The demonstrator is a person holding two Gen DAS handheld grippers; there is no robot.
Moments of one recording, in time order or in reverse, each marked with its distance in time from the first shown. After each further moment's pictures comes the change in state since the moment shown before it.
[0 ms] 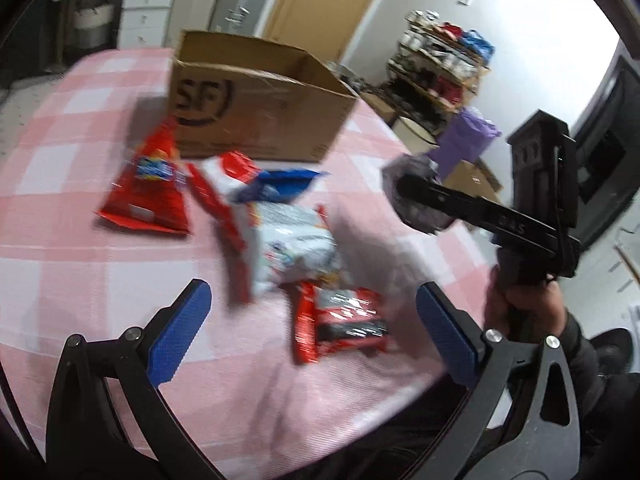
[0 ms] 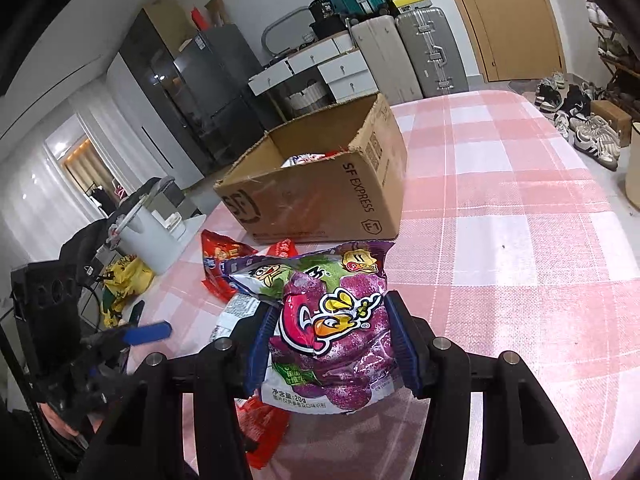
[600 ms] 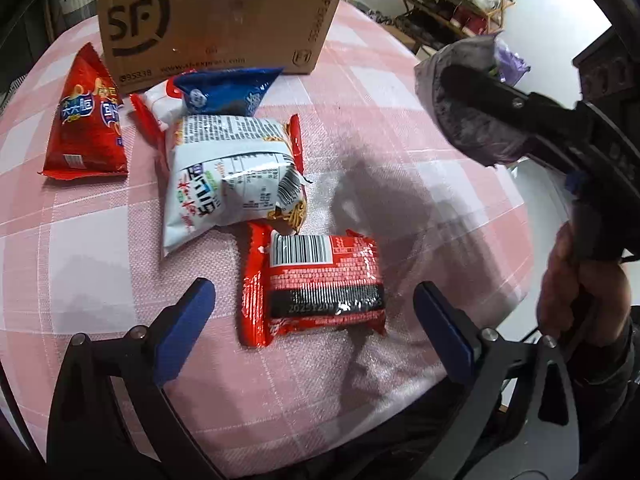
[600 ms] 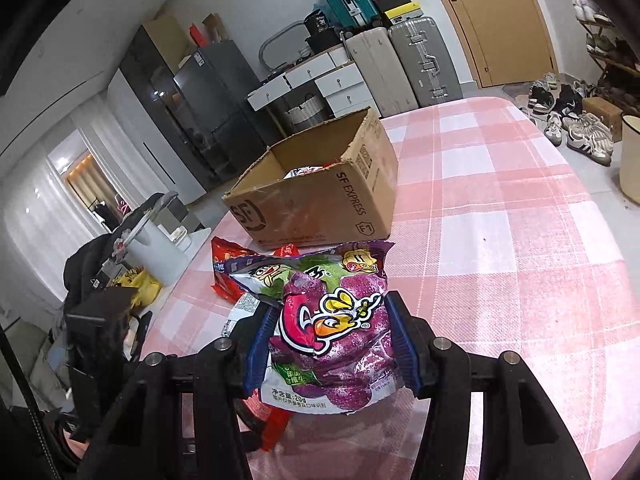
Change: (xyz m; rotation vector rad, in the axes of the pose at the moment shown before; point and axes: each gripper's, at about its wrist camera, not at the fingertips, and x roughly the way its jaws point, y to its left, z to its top) left arm 0.081 -0.042 -0.018 0.054 0.239 0.181; right arm -0.031 -0.004 -0.015 0.038 -0.048 0.008
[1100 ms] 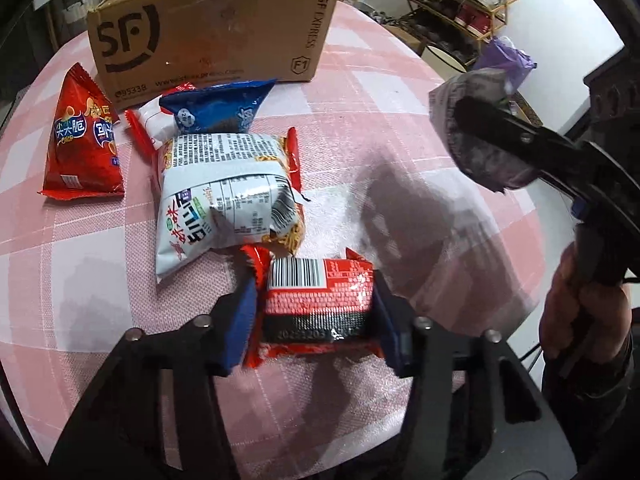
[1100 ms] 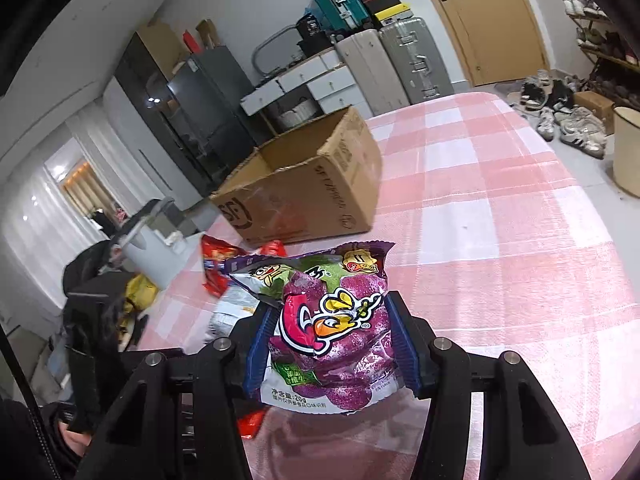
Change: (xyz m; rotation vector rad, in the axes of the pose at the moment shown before) left arm 0.009 -0.010 0.014 0.023 -0.021 0.029; right arm -0.006 -0.010 -0.011 0.014 -0.012 -0.034
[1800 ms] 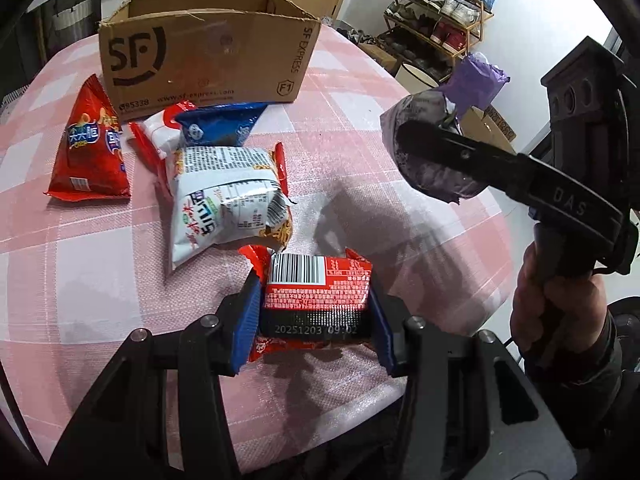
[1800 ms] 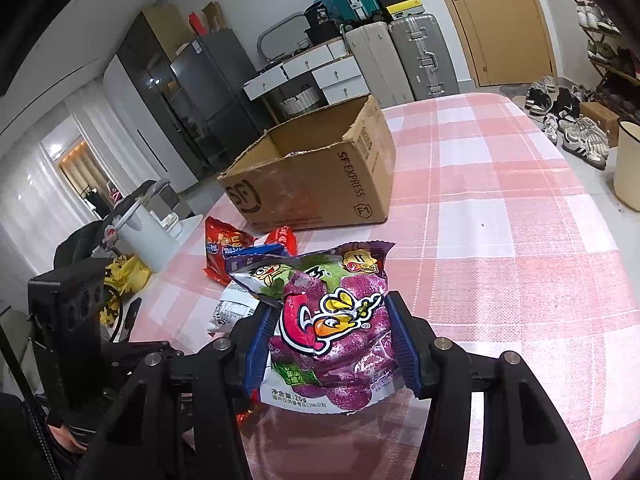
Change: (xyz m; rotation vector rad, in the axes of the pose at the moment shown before) left arm -0.043 0.017 -0.022 0.002 -0.072 -0.098; right arm 0.011 0.022 0.000 -0.052 0.042 -0.008
